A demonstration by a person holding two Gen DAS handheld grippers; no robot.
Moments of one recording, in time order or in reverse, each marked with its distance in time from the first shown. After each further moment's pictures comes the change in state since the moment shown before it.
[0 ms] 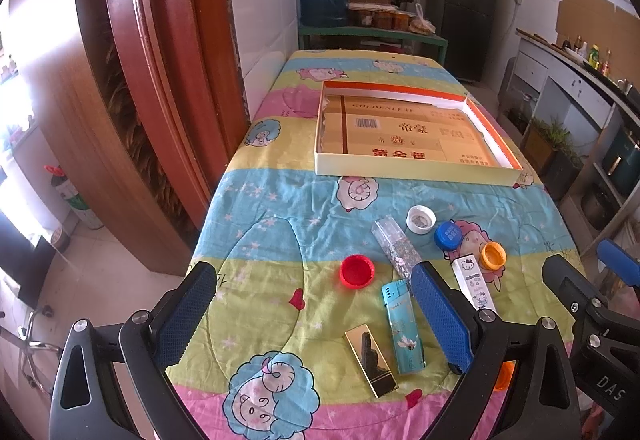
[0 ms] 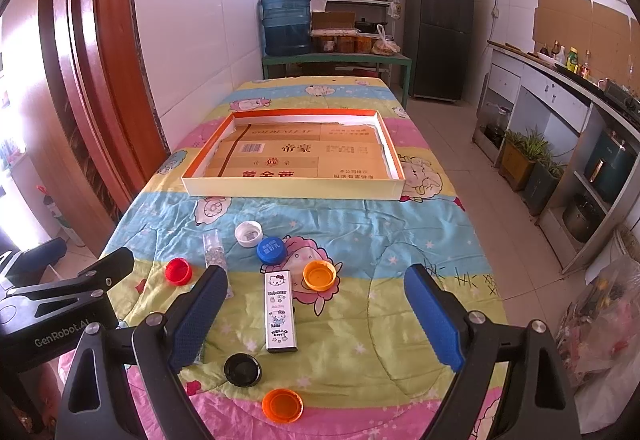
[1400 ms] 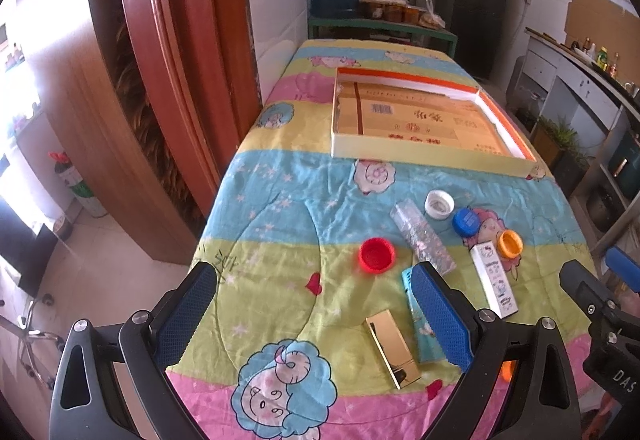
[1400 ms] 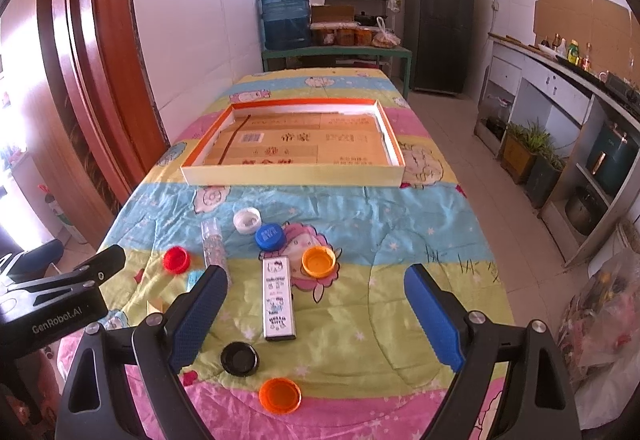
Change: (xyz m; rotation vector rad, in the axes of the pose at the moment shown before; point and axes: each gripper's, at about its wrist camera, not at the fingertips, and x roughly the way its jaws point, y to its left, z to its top) left arm 0.009 0.015 -0.016 -0.021 0.030 0.013; right arm 0.004 0.001 -0.013 0.011 0.037 0.015
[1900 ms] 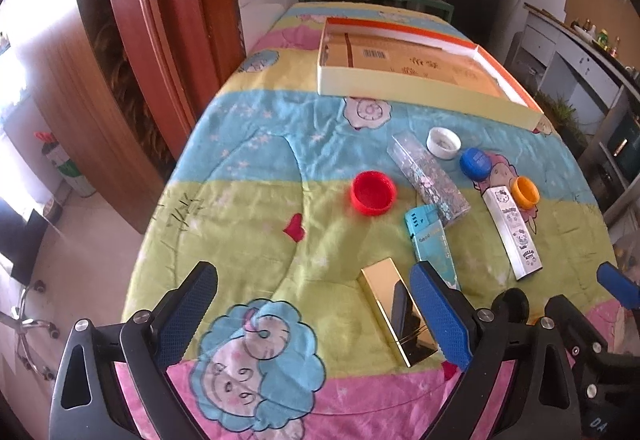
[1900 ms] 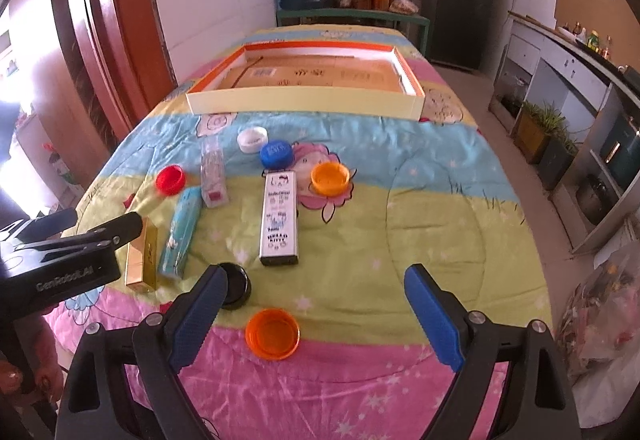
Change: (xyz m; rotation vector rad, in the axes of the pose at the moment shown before) left arm 0.039 -0.014 -0.035 0.008 0.102 -0.022; right arm 0.024 -0.003 -0.051 -0.038 0.111 0.035
